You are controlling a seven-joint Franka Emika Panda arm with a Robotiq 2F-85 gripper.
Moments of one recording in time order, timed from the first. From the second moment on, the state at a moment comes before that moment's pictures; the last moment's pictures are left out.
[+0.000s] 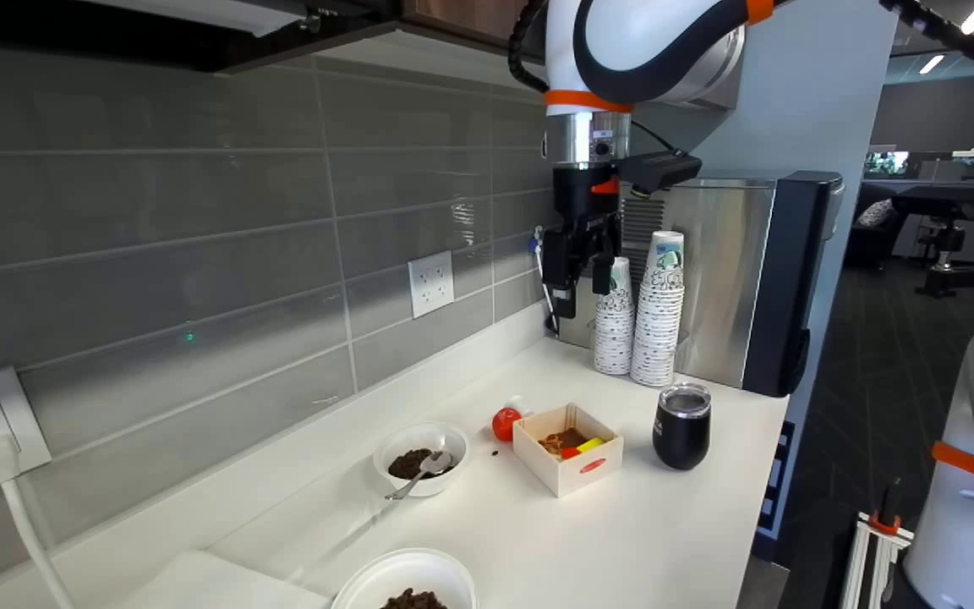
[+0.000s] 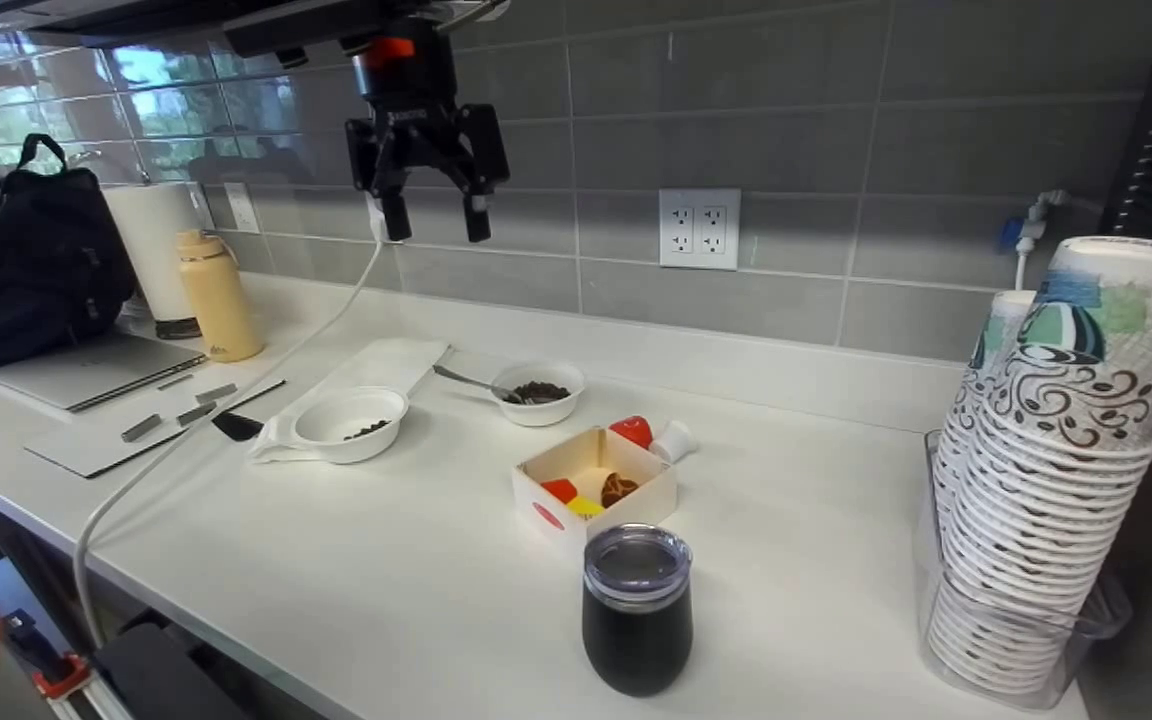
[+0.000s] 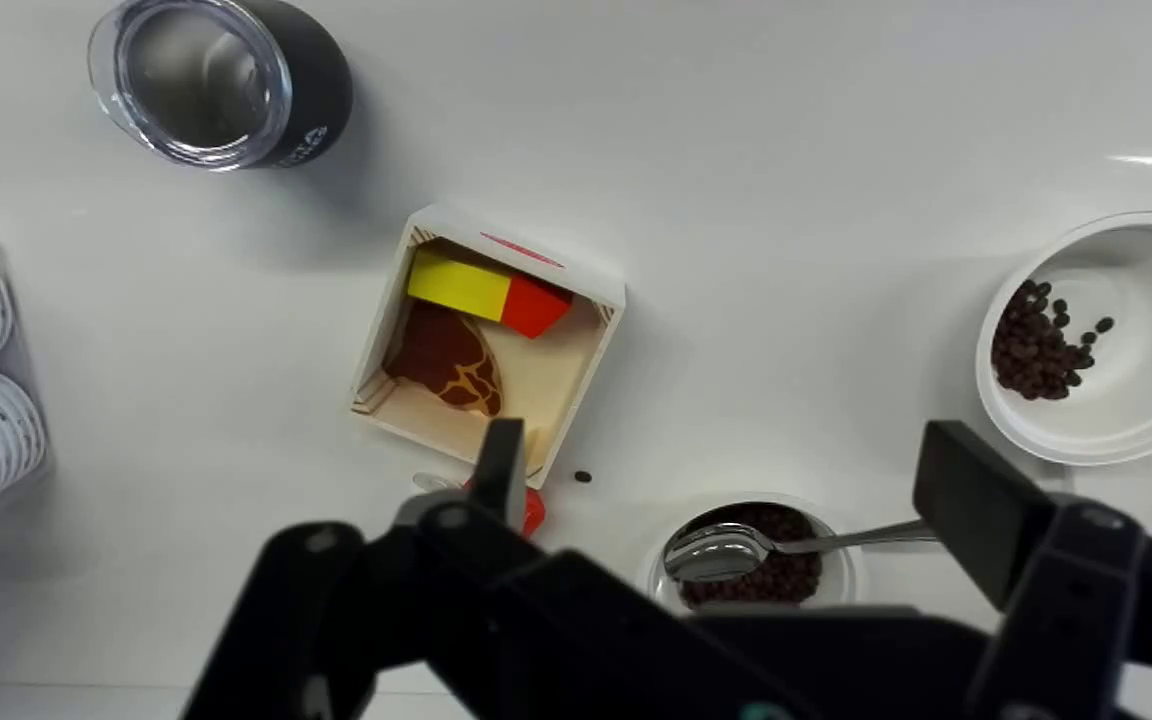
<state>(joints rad) 0.02 -0.55 0.09 -2.44 -0.01 1.90 -0.01</state>
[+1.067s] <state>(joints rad) 0.02 -0.62 0.06 -2.53 0.02 1.90 -0.01</state>
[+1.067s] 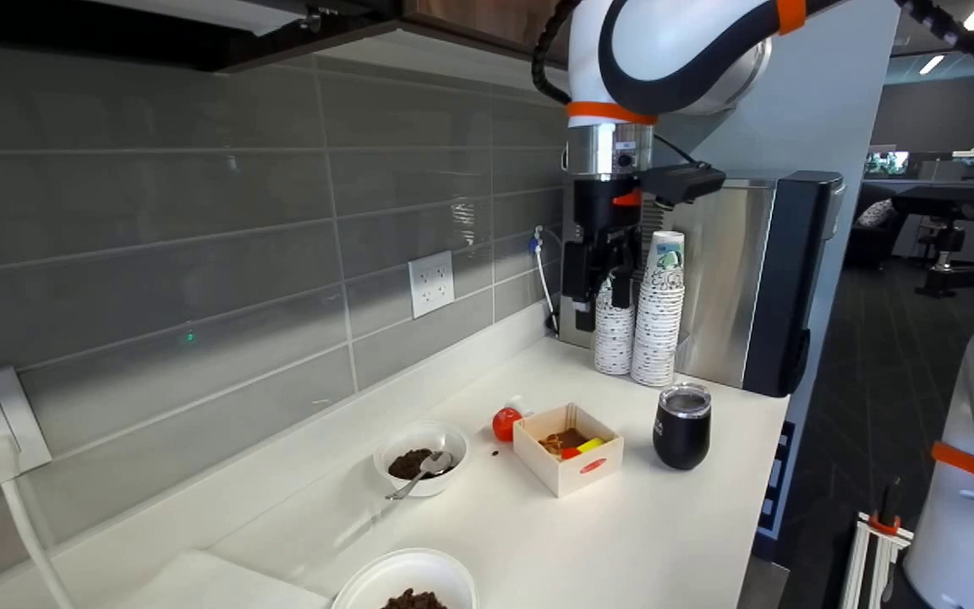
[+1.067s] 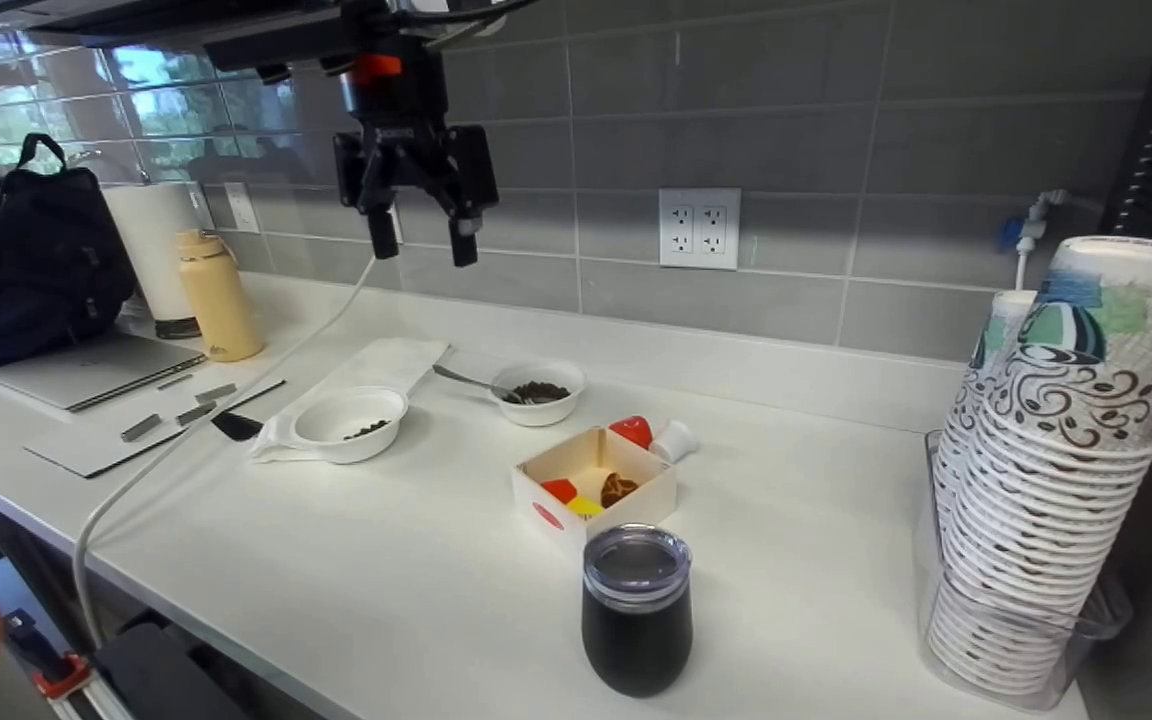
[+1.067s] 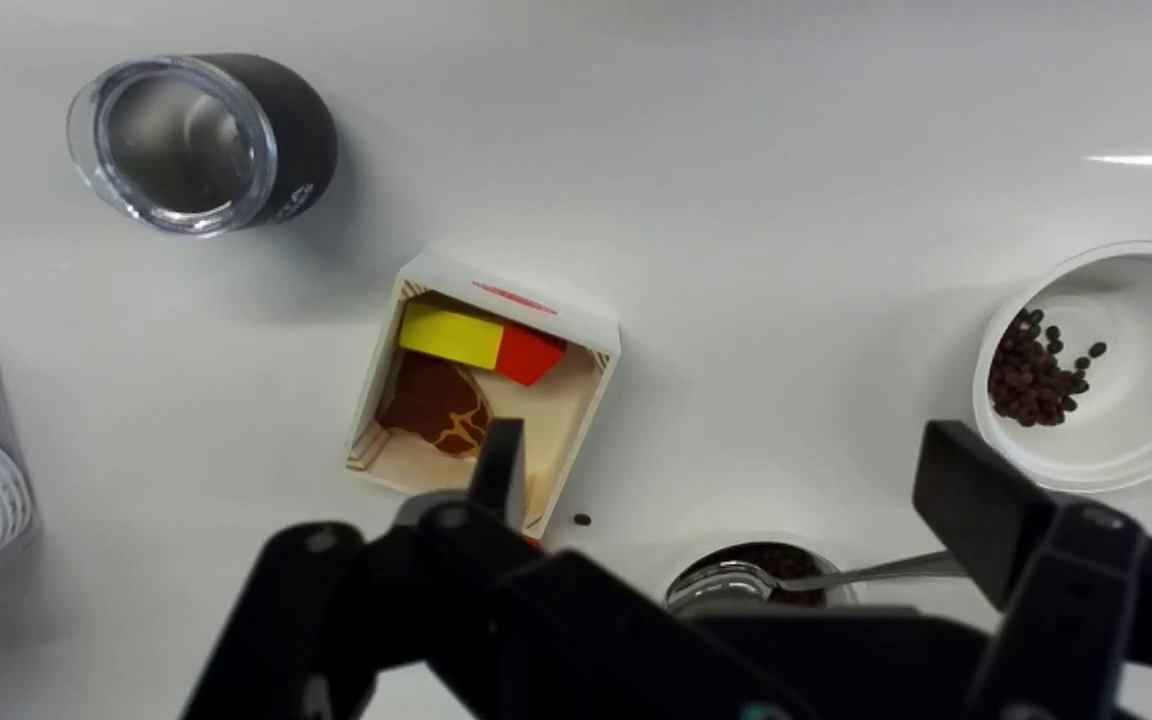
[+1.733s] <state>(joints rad) 0.01 -0.71 0.10 -2.74 0.11 2.06 0.26</state>
